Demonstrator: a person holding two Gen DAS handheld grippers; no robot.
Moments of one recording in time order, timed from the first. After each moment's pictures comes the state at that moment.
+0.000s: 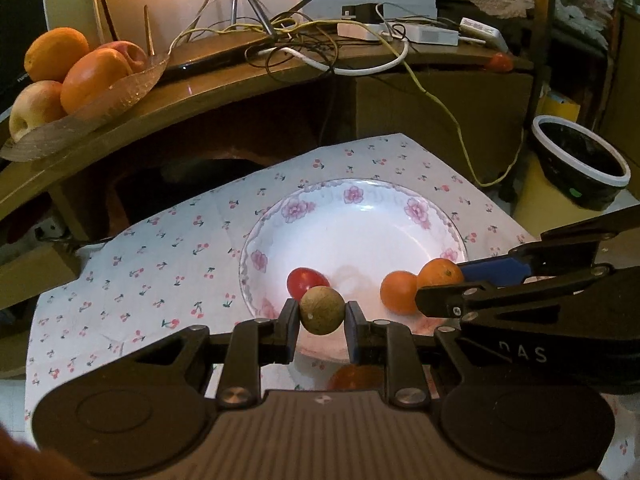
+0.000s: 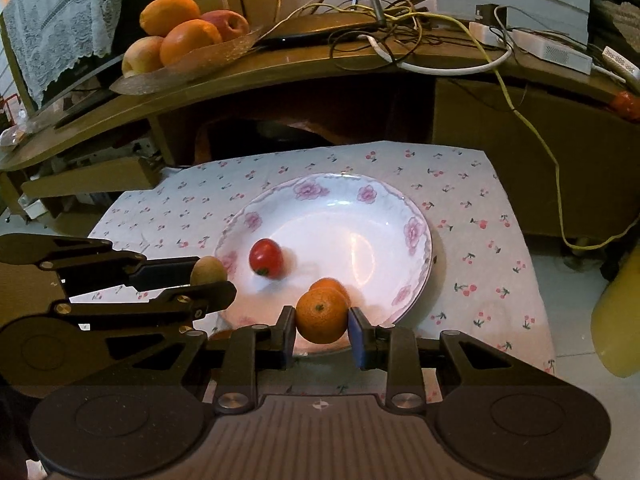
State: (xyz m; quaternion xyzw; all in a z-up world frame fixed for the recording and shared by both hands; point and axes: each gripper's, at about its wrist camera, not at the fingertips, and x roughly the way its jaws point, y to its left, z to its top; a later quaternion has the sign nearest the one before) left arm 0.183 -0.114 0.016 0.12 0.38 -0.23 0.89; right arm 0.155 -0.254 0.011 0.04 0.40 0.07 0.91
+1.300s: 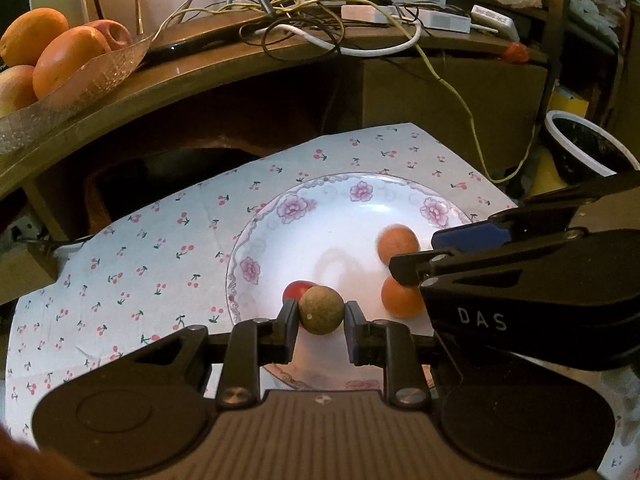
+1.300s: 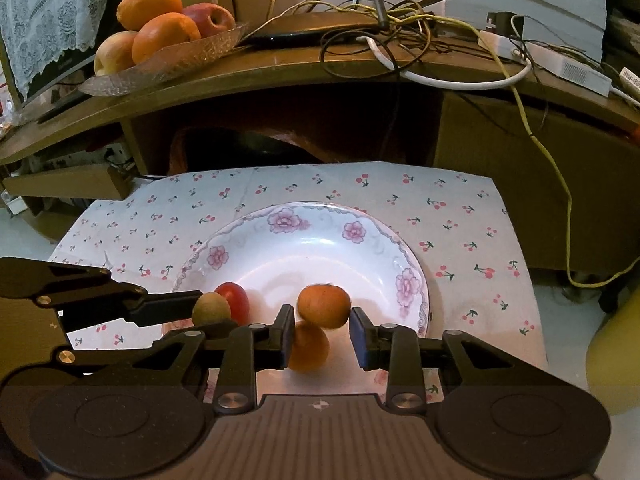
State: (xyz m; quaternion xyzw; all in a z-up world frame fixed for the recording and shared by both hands) left arm 0.213 -0.125 -0.002 0.12 0.39 -0.23 0.88; right arm 0.205 -0.256 0.000 0.01 0.39 0.06 0.92
